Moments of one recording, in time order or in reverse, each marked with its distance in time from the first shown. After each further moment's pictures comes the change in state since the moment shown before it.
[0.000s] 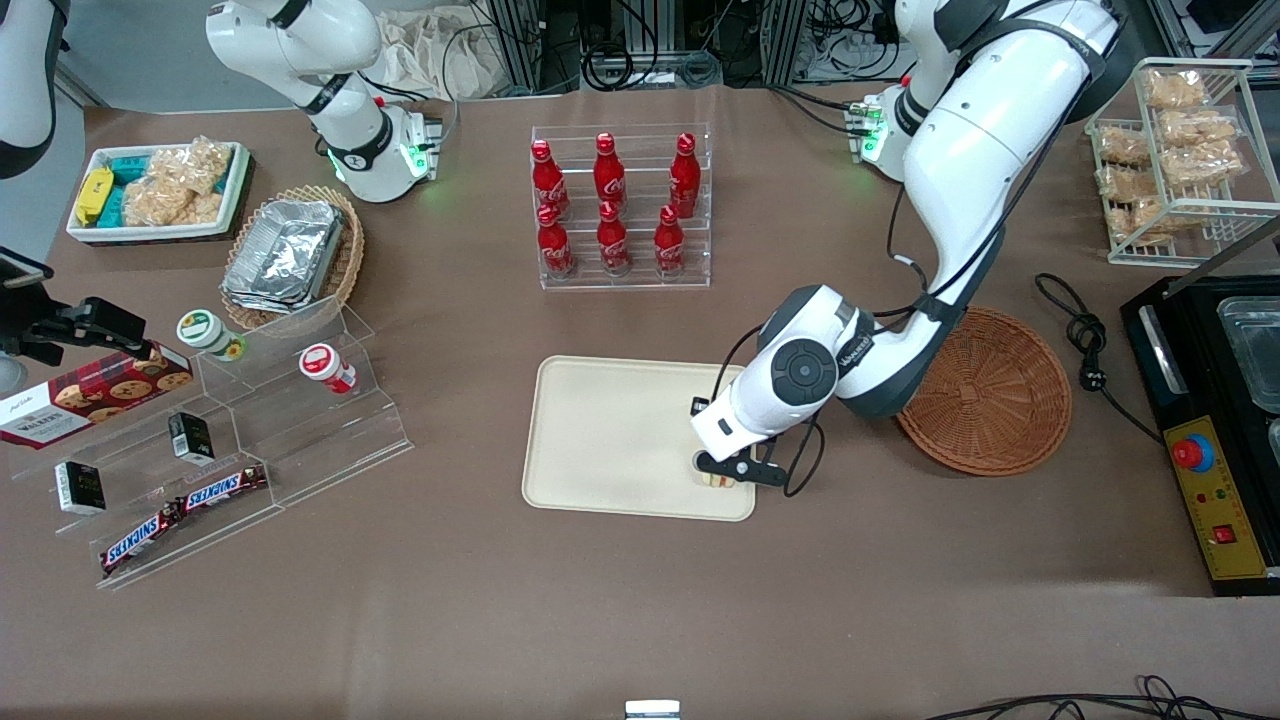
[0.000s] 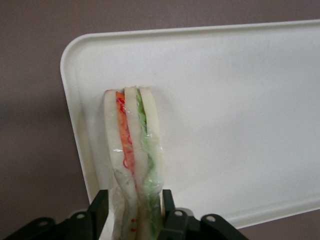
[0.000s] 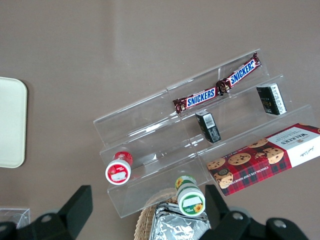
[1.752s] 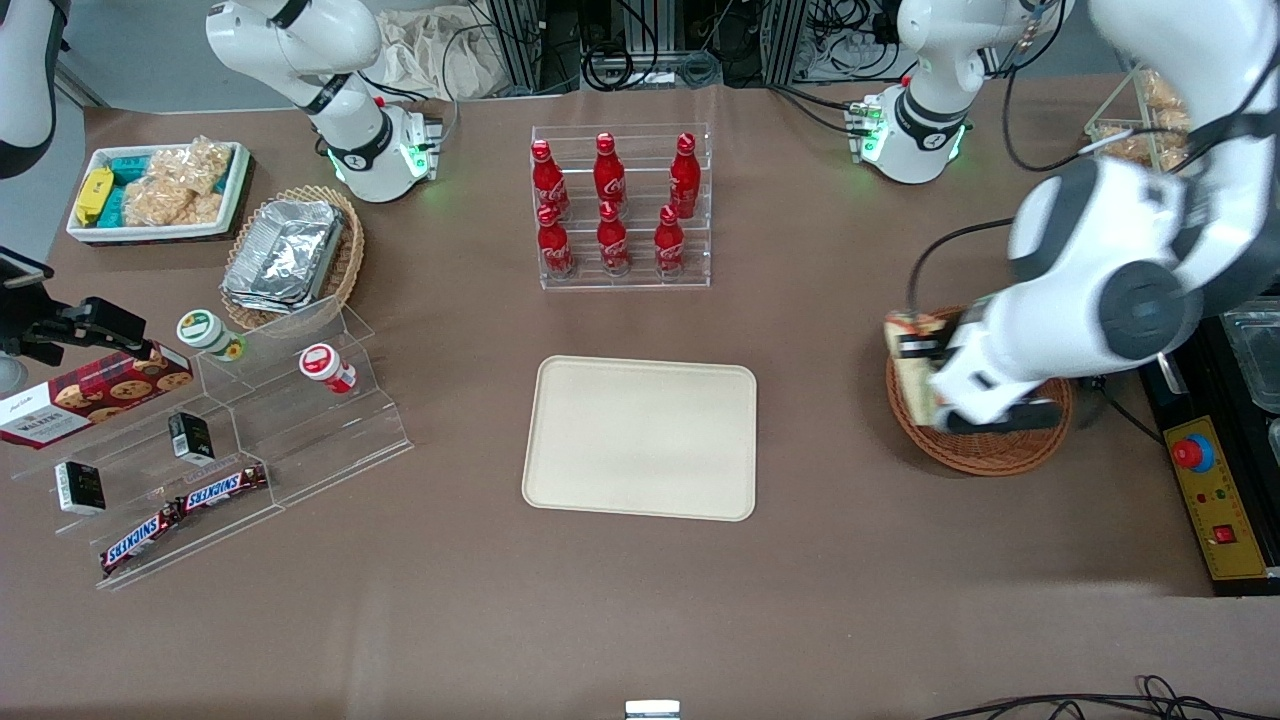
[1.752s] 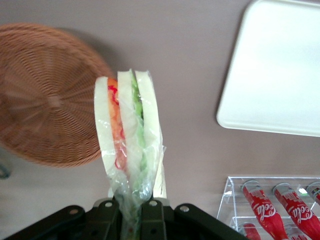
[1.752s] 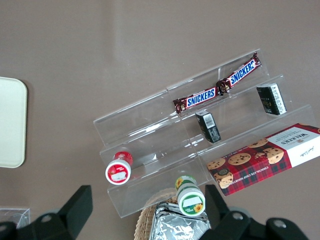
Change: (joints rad) arm 0.276 -0.390 -0.003 -0.004 -0.154 -0.632 0.086
